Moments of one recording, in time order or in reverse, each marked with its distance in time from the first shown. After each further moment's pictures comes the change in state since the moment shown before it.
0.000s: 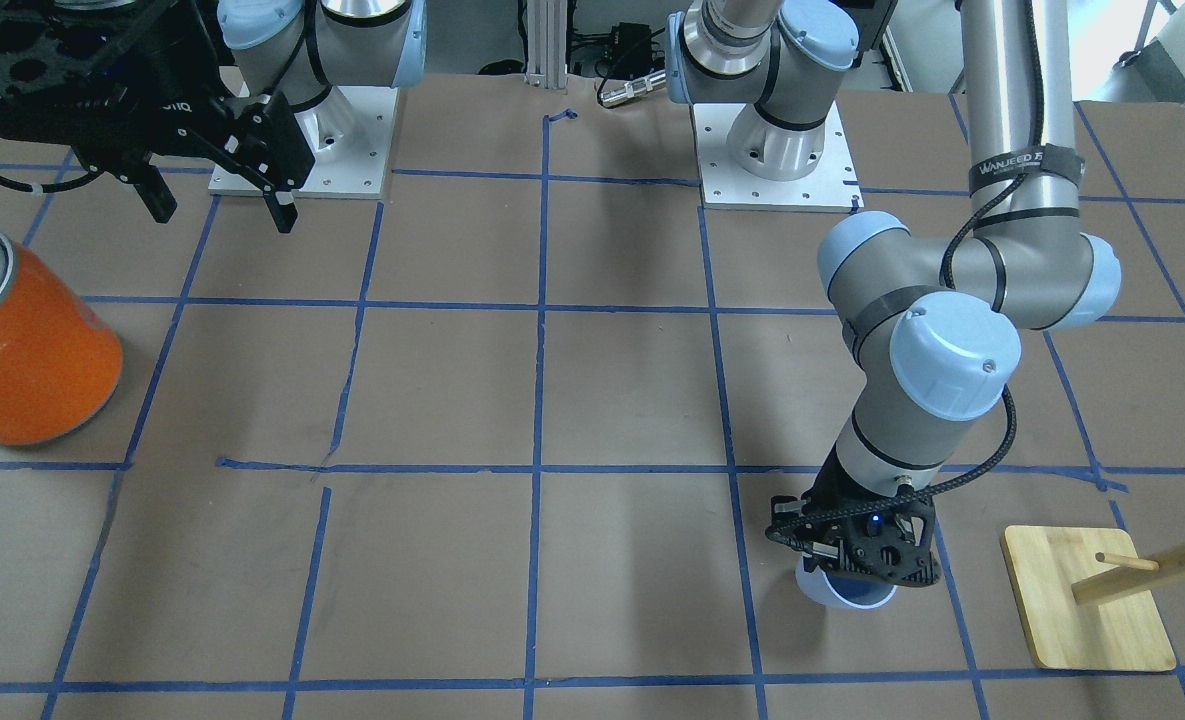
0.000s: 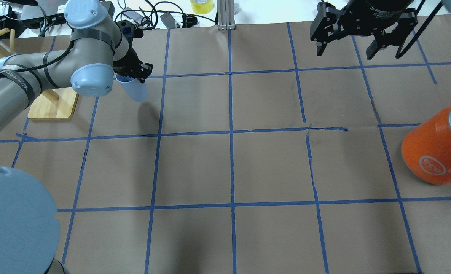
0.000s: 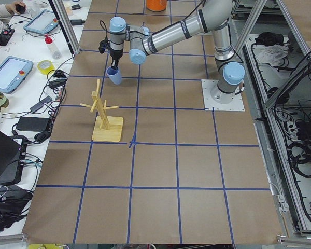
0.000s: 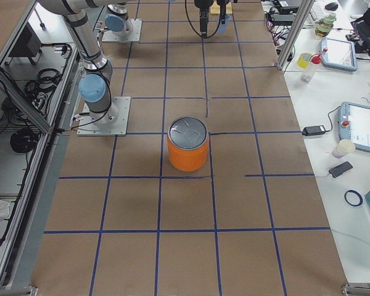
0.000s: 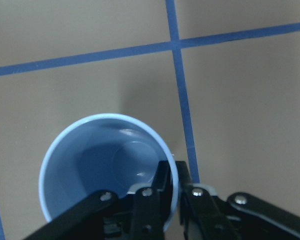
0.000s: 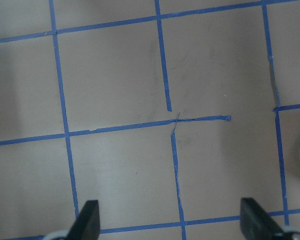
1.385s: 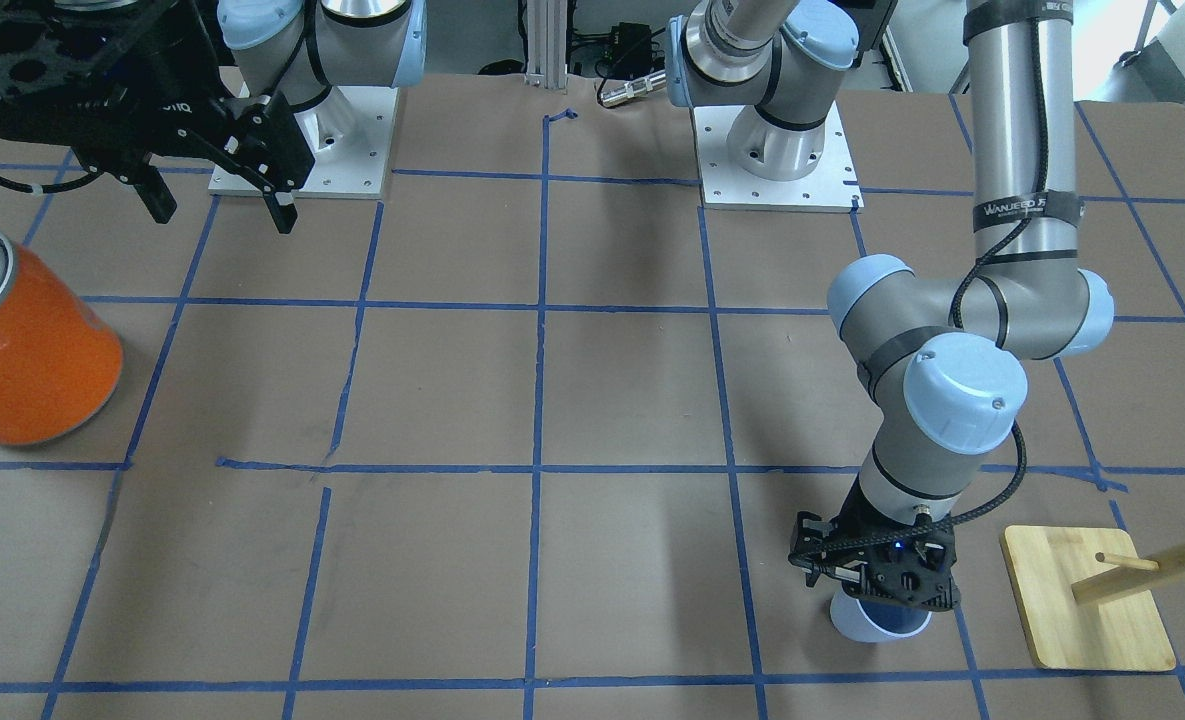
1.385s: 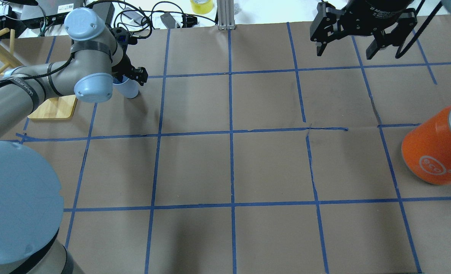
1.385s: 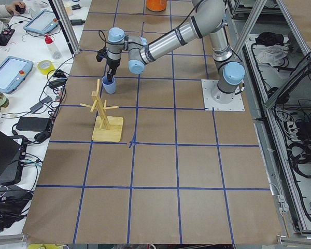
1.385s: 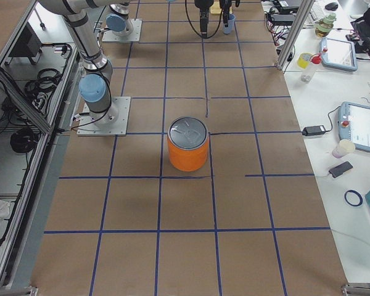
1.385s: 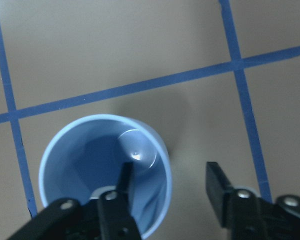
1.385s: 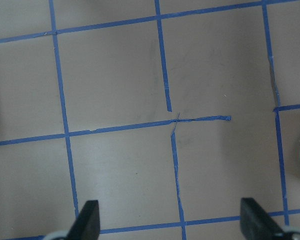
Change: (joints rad) left arm 0.040 -0.046 -0.023 0.090 0.033 0.074; right arm 0.000 0.001 0.000 -0.001 0.000 0.000
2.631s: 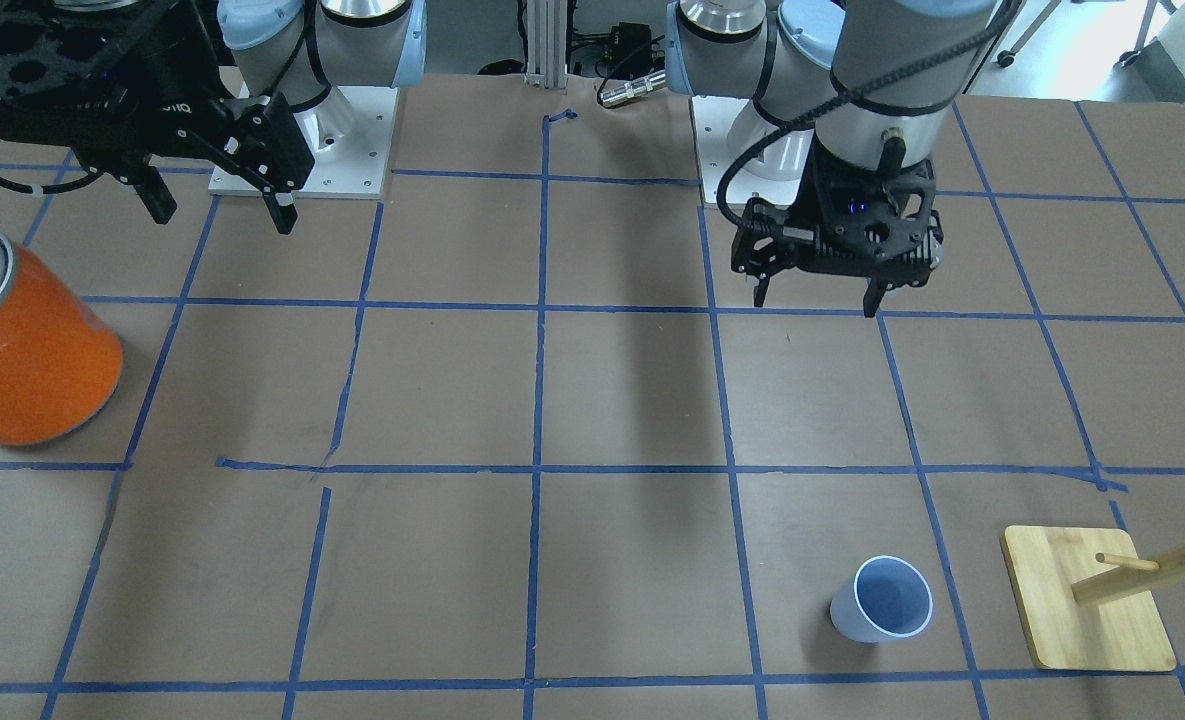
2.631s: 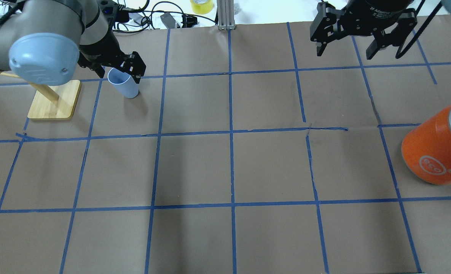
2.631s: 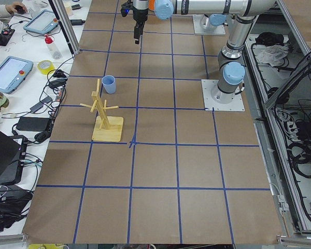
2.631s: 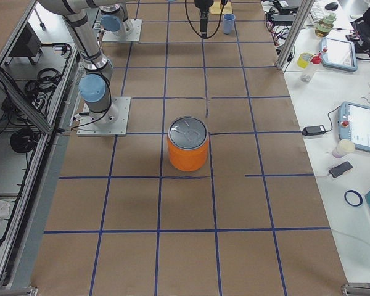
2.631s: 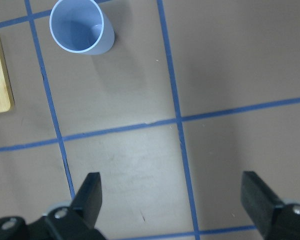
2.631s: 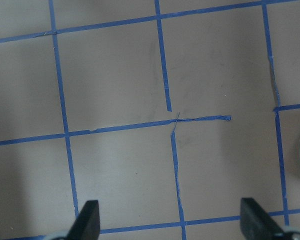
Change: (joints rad) left arm -0.162 0.497 0.038 -0.687 0.069 -0.208; right arm 0.000 0.000 0.000 0.001 0.000 0.000
